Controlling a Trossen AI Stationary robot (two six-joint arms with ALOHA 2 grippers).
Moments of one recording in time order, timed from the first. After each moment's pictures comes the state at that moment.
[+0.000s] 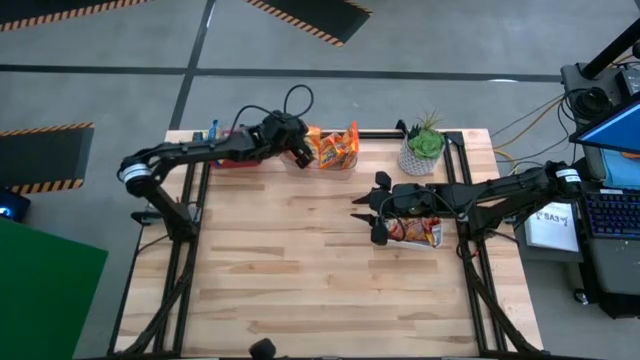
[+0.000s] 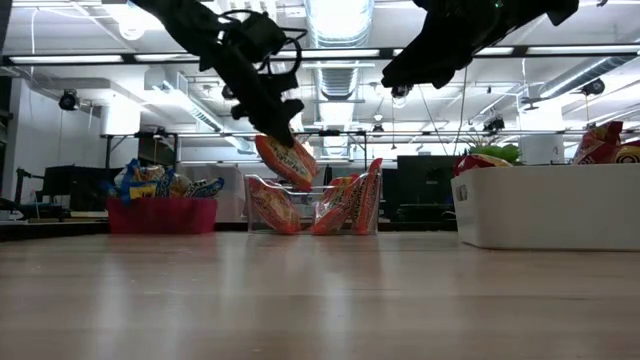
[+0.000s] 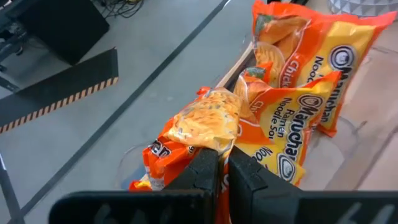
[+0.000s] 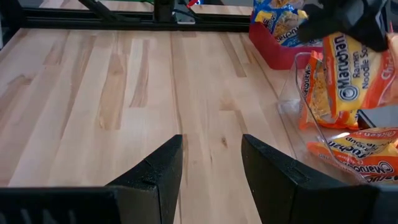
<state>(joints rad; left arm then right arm) 0.48 1.62 1.17 -0.20 -0.34 0.09 0.07 1.22 0.78 -0.01 0.18 0.01</state>
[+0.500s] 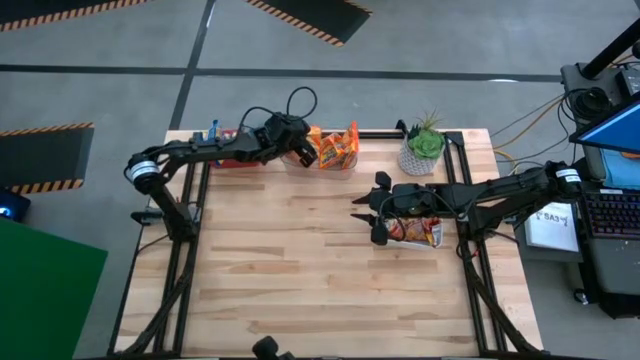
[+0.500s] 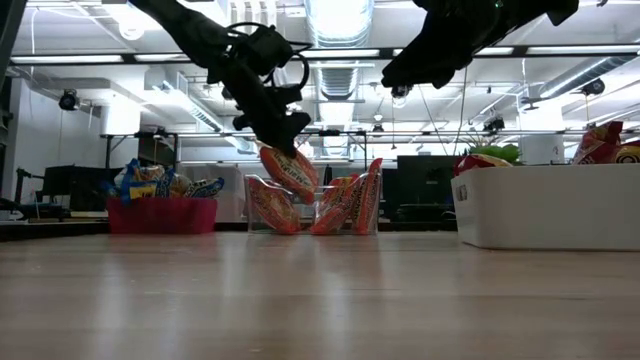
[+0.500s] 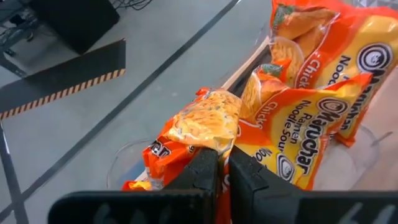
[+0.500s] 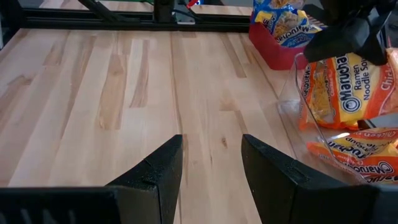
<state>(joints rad) 0.48 1.68 1.17 -0.15 -0.38 0.04 0.07 1.22 0.78 -0.01 0.18 0.01</state>
